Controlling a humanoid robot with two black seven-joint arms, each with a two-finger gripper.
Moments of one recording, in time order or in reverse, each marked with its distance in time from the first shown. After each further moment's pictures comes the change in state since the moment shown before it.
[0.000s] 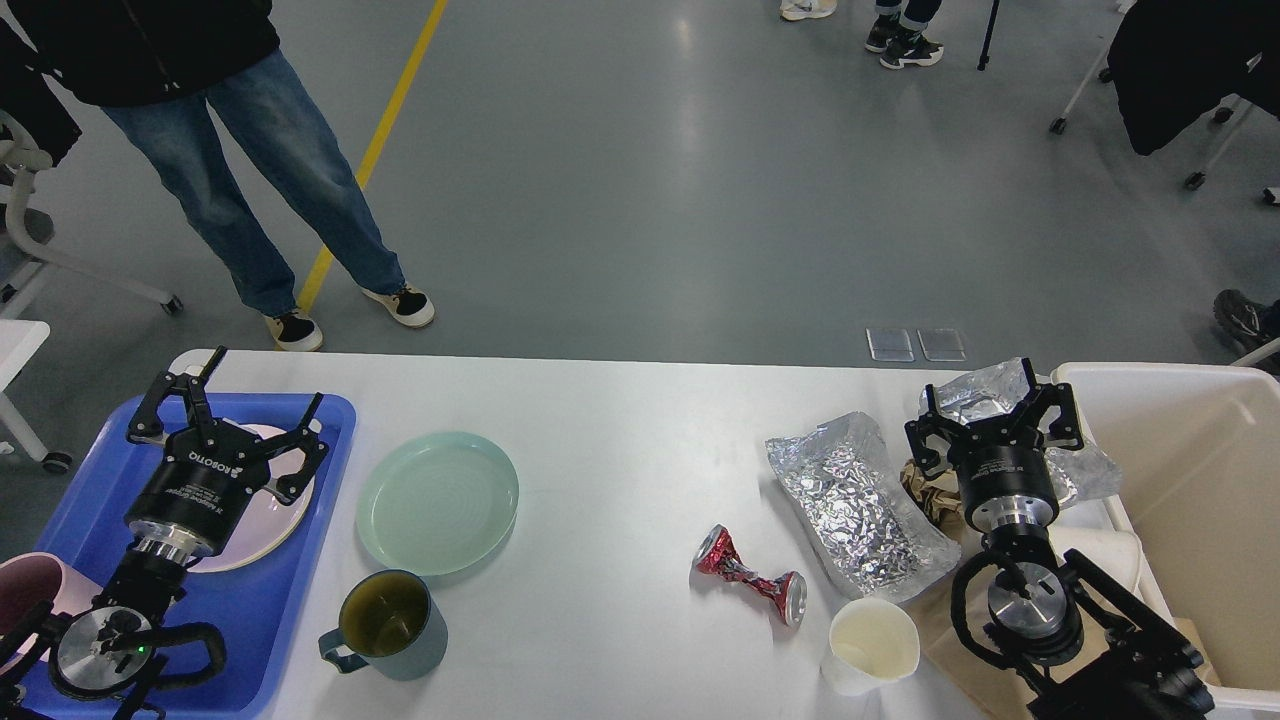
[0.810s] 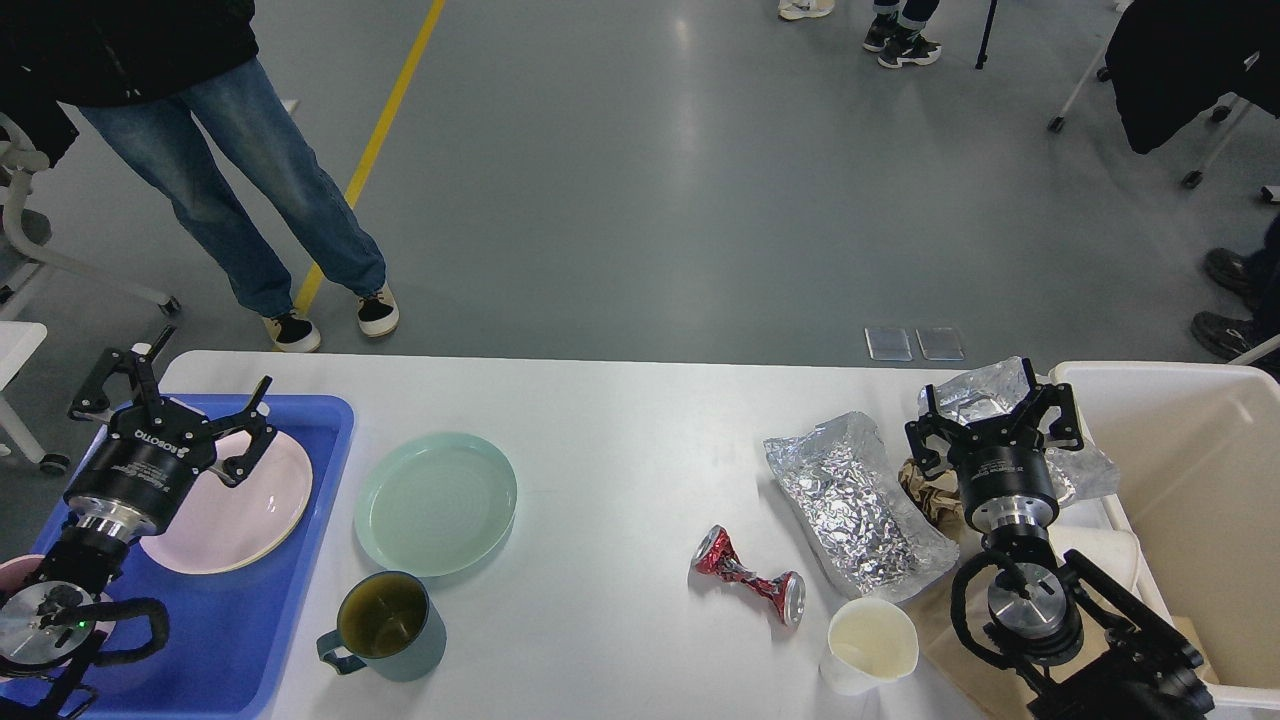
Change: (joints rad) left arm -0.056 0.125 0.007 0.069 0.006 0.014 0.011; right arm 0.000 0.000 0.000 0.000 0.000 0.000 0.000
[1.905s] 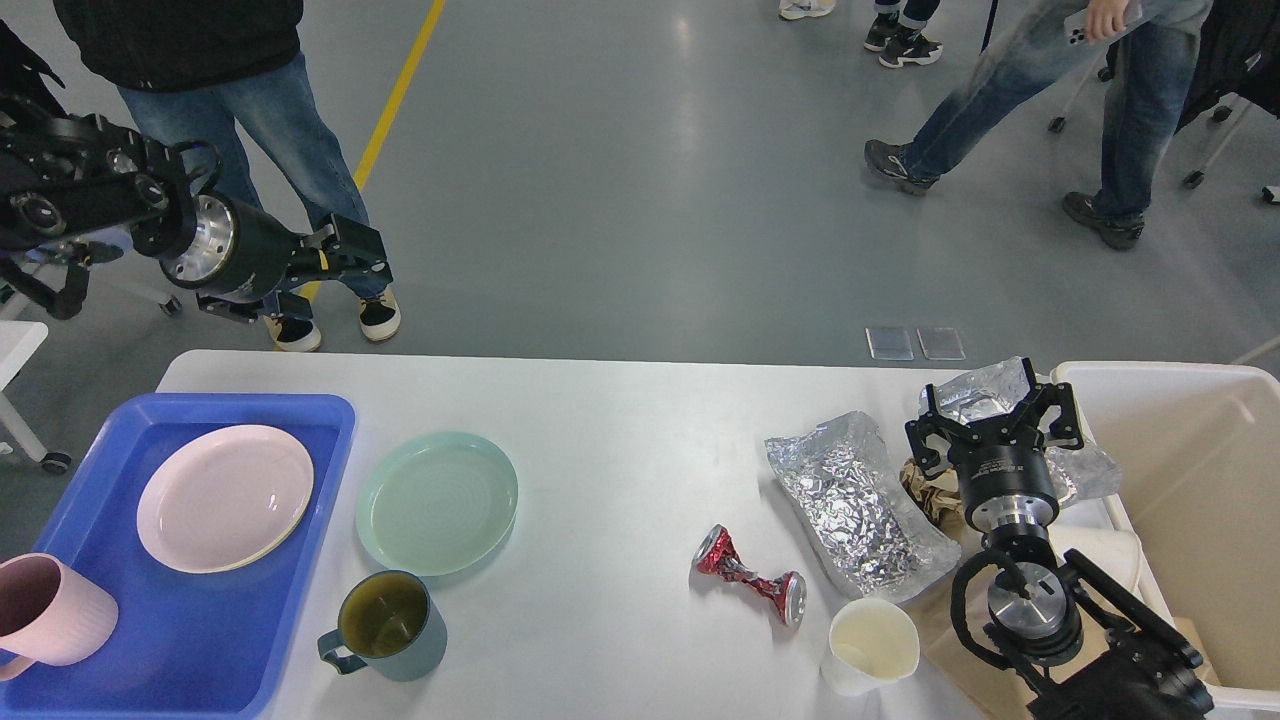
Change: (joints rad) left arm -1.624 -0.011 2.412 0.069 -0.008 -0.078 -0.007; right arm 0.000 0.000 0.000 0.000 0.000 0.000 0.000
